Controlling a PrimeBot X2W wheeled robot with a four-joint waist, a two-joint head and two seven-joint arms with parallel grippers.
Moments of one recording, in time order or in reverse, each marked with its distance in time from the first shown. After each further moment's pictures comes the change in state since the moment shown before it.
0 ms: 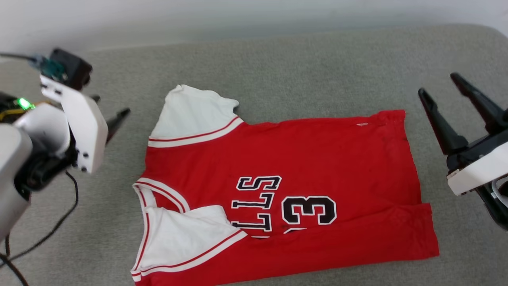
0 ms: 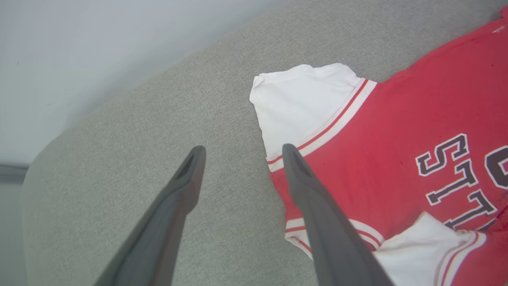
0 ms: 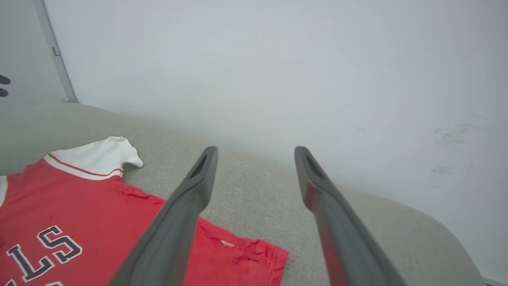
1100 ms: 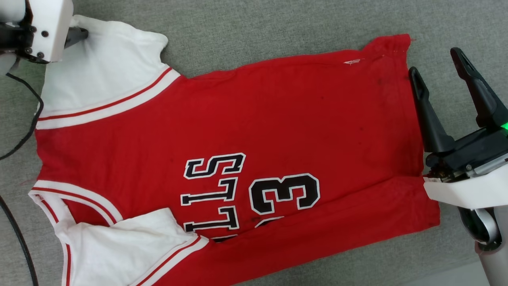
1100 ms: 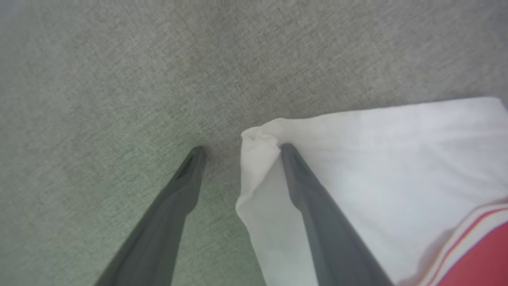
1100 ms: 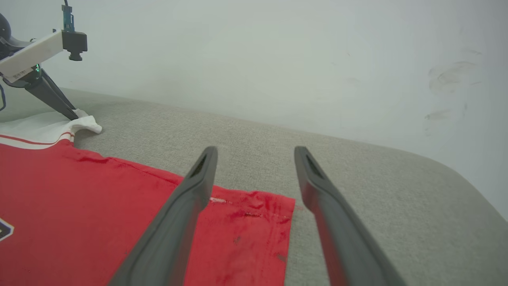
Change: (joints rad) left arm -0.518 -0.143 -0.077 0.359 -0.005 -0.100 0.551; right arm 0.130 0.257 -0.234 -0.318 -0.274 0.000 -0.037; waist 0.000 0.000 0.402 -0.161
